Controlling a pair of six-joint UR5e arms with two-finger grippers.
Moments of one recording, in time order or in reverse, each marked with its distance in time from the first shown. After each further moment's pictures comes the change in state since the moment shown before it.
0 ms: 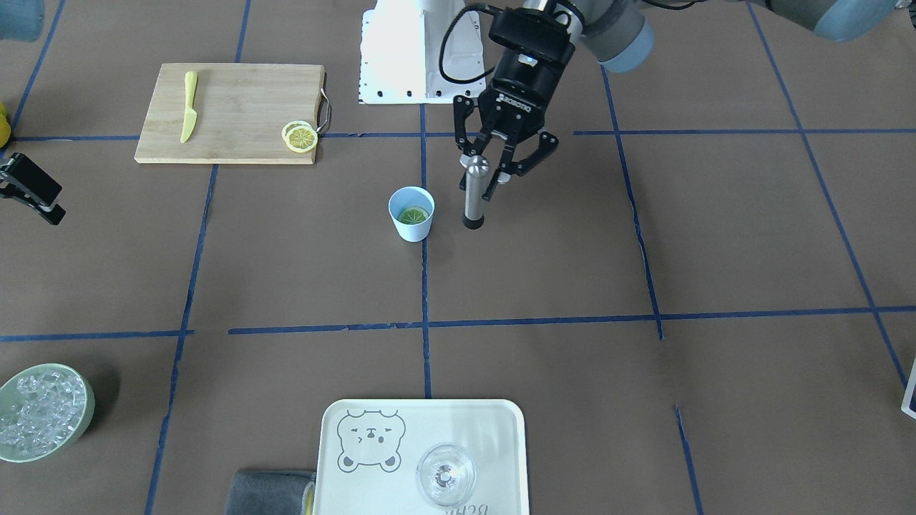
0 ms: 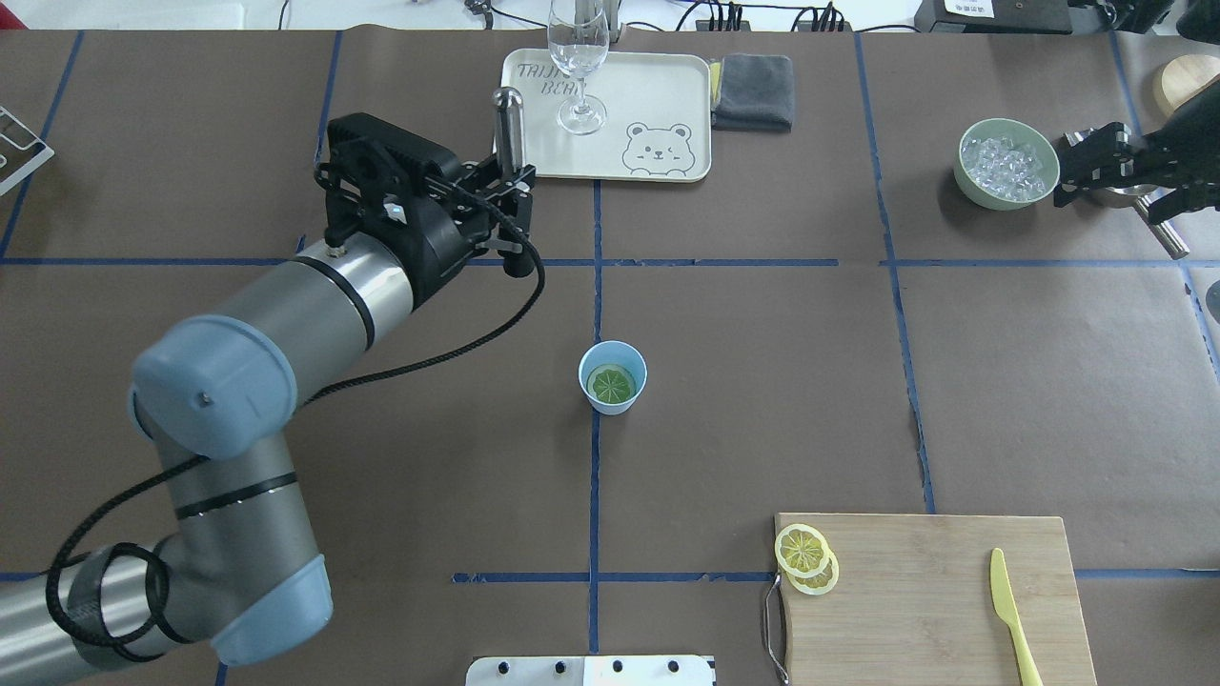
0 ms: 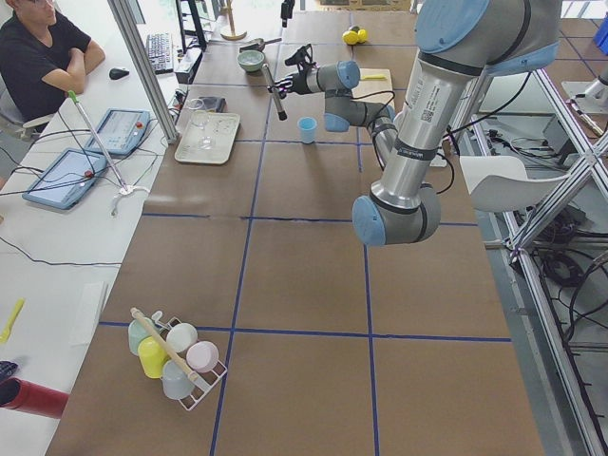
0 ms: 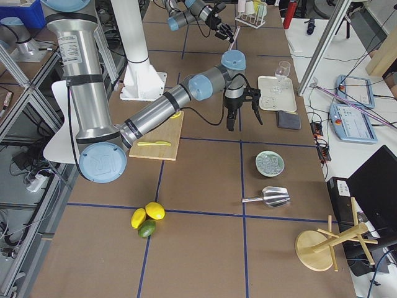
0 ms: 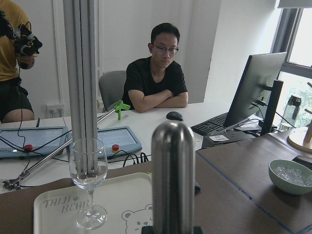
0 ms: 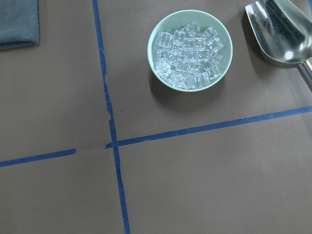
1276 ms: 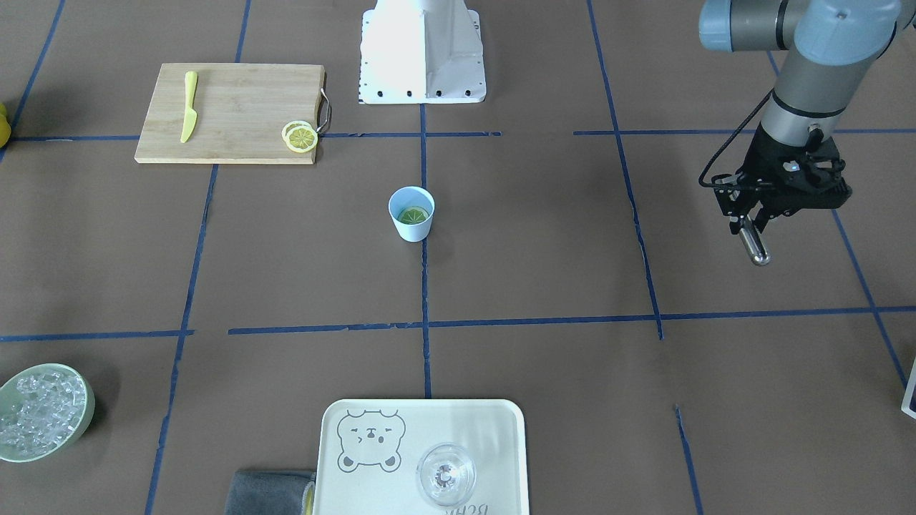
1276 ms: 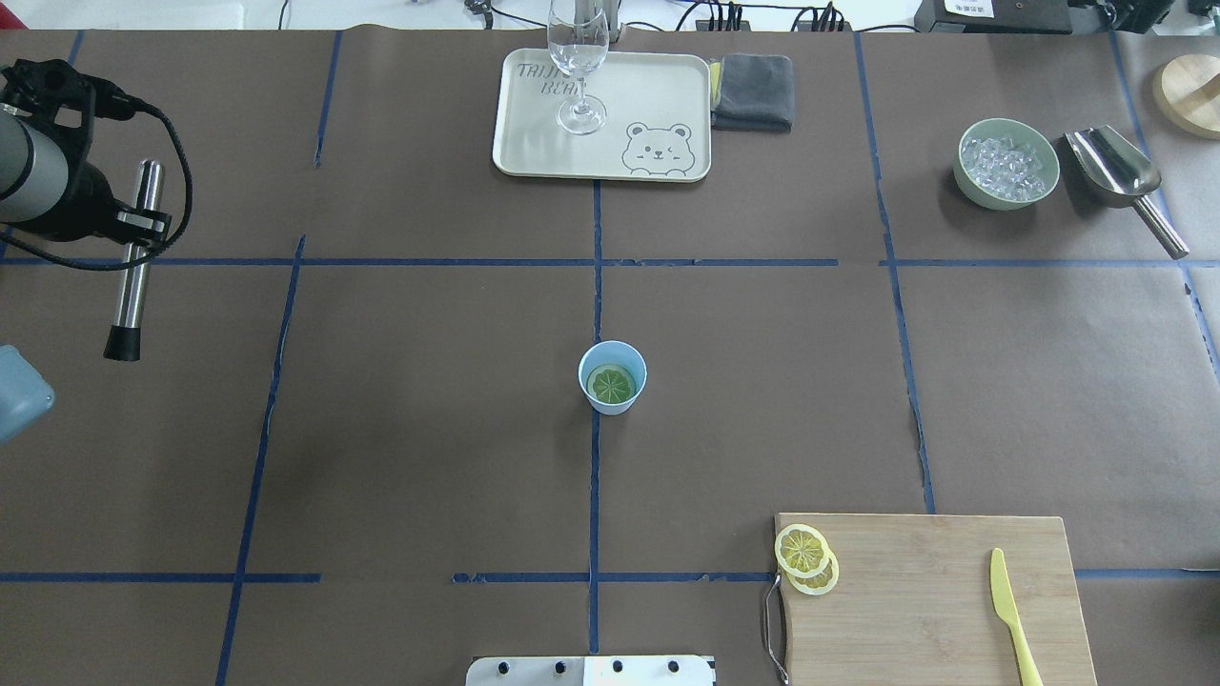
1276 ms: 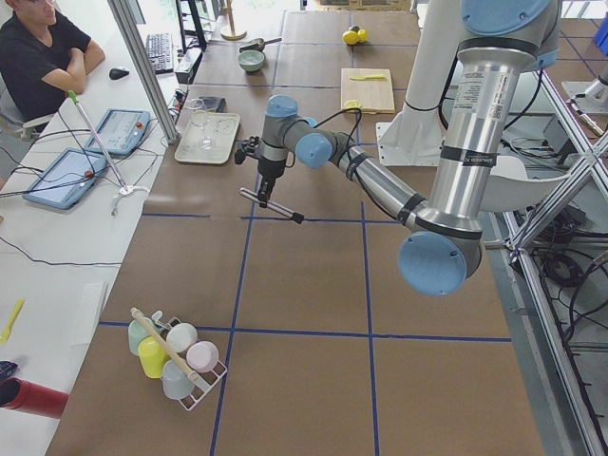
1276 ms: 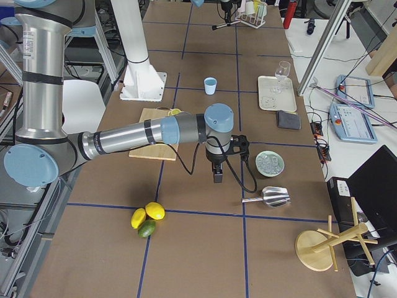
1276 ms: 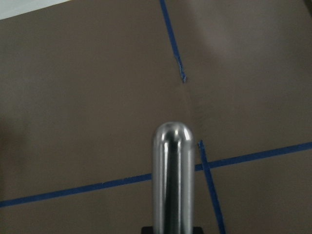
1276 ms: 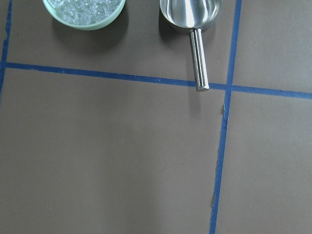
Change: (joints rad) left arm -0.433 0.262 -0.059 0.836 -0.723 0.092; right arm 0.312 -0.273 -0.100 0.000 0.159 -0.746
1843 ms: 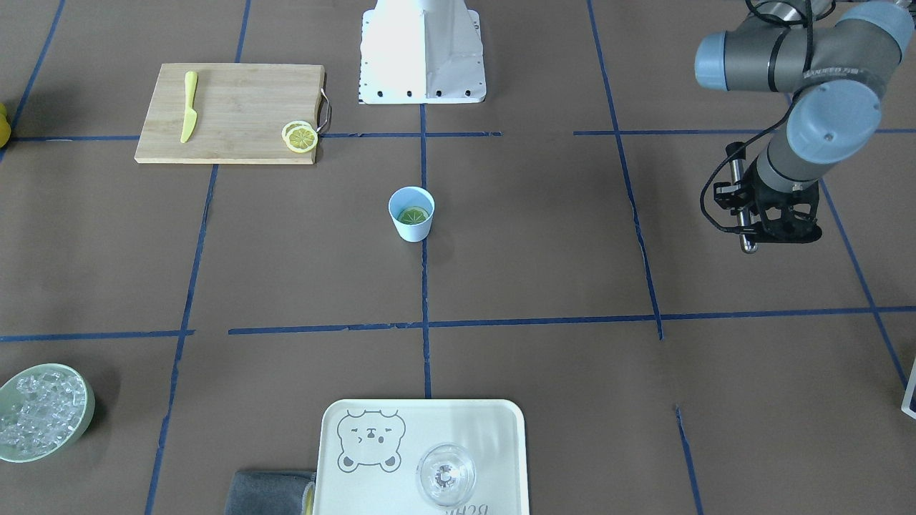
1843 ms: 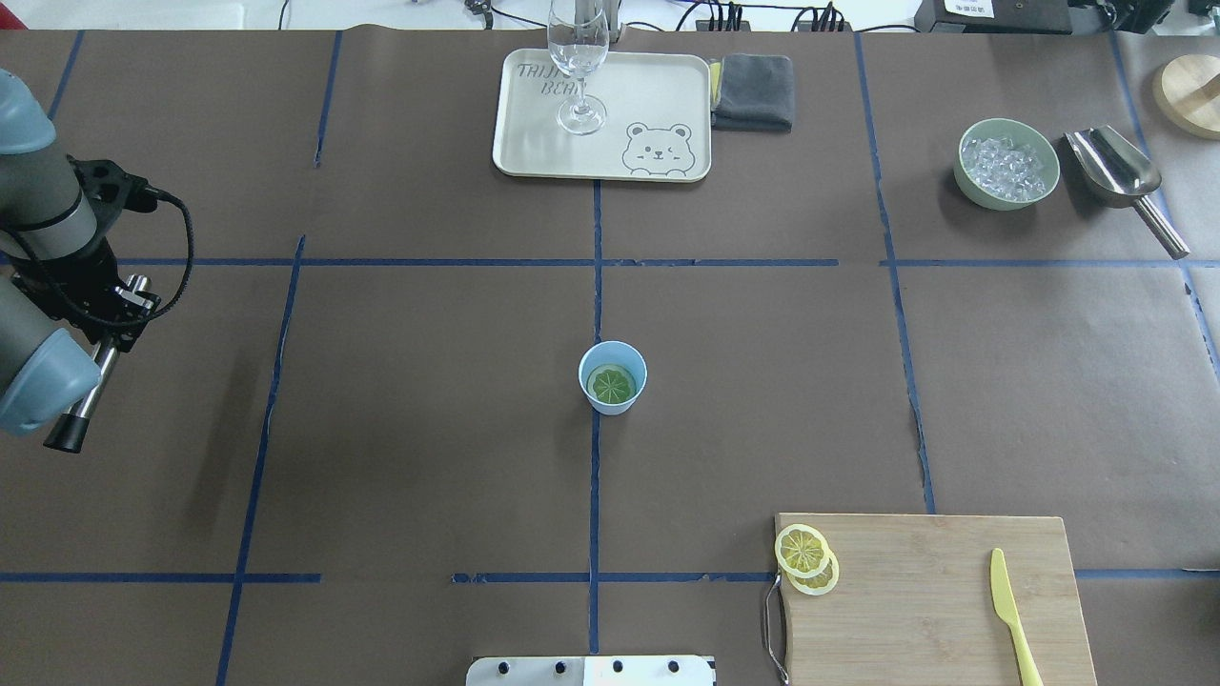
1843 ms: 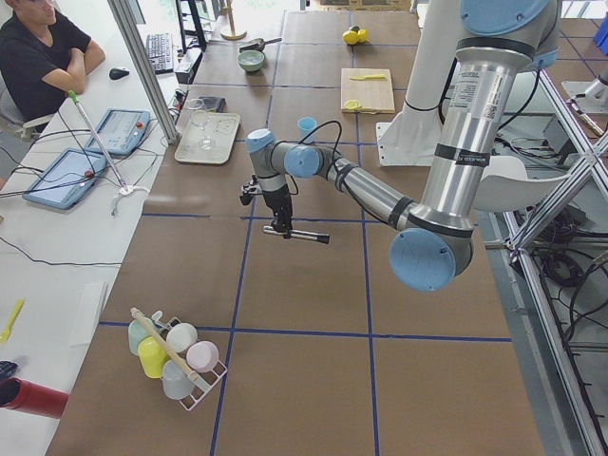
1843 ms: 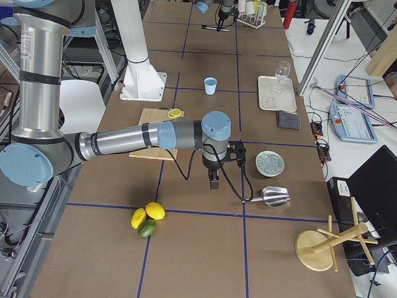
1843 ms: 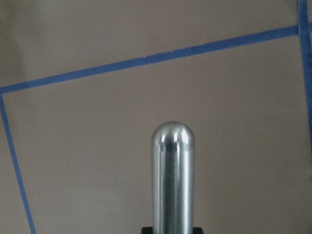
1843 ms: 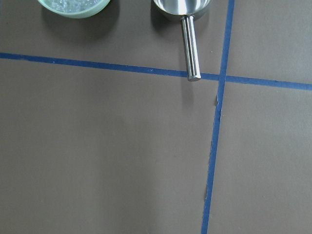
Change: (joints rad) left arm 0.006 -0.037 0.211 0.198 -0.227 0.197; right arm 0.011 -0.012 -0.016 0.000 0.004 -0.026
